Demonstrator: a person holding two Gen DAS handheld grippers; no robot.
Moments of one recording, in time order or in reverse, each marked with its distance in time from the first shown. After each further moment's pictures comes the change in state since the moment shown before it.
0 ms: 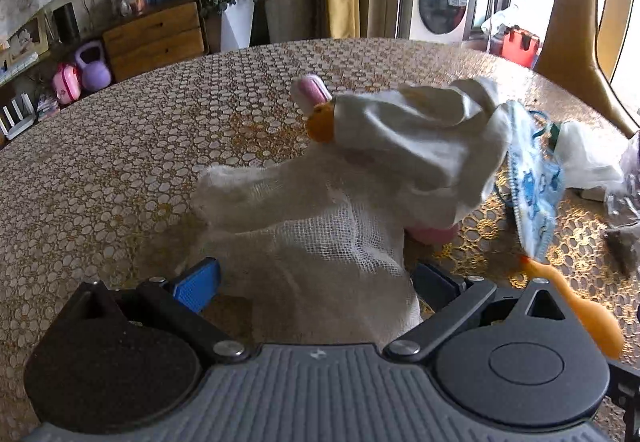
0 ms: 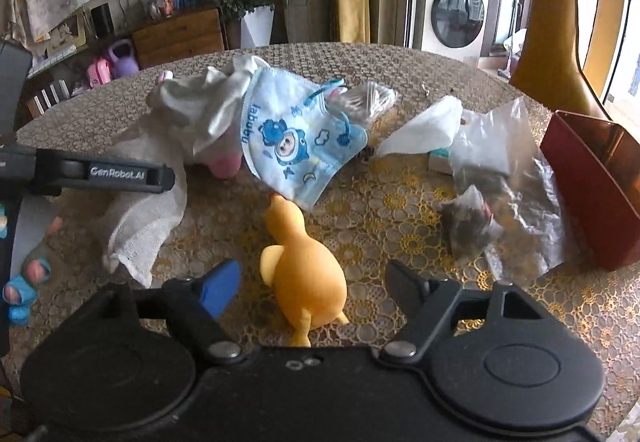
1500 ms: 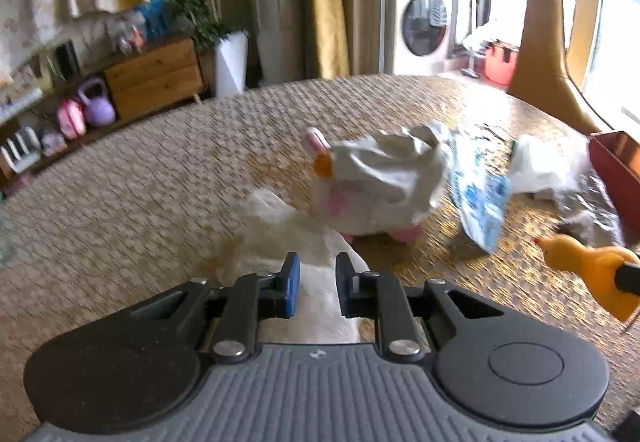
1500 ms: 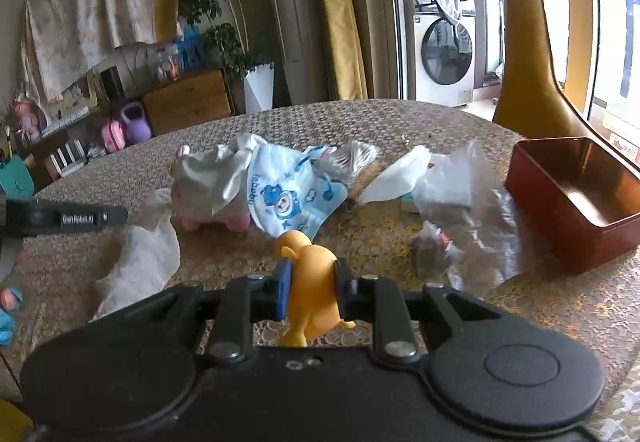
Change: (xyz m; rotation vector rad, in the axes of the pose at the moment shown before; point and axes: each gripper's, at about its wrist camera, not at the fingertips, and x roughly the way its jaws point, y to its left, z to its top) left arm -0.087 0.012 -0.008 0.047 -0.079 -0.037; right arm -0.072 -0.025 -0.004 0.080 -0.173 0.045
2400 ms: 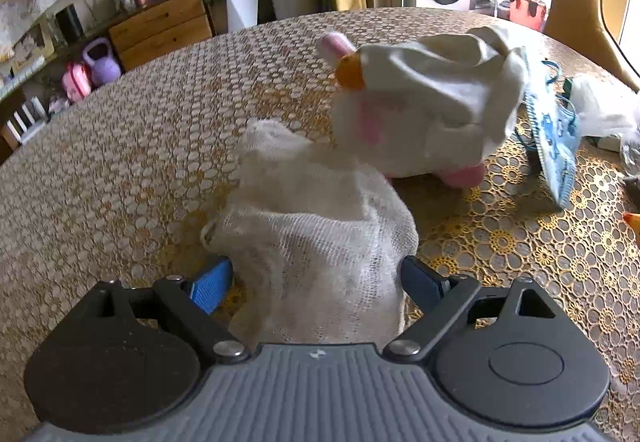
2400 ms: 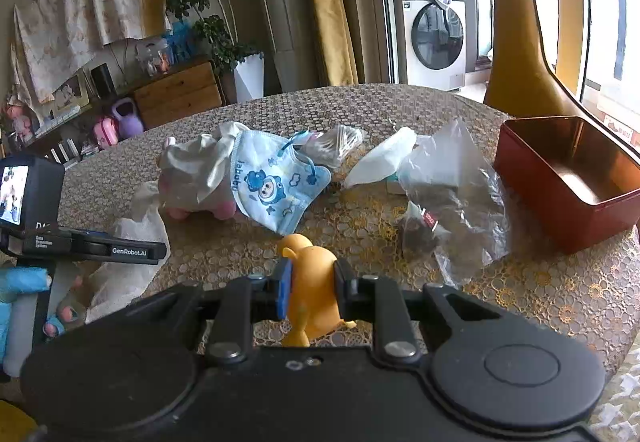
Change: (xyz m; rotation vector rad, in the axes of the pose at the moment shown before) left arm 0.081 0.006 -0.019 0.006 0.148 0.088; right arm 0.007 -0.007 -0.007 0.037 0.041 -0.009
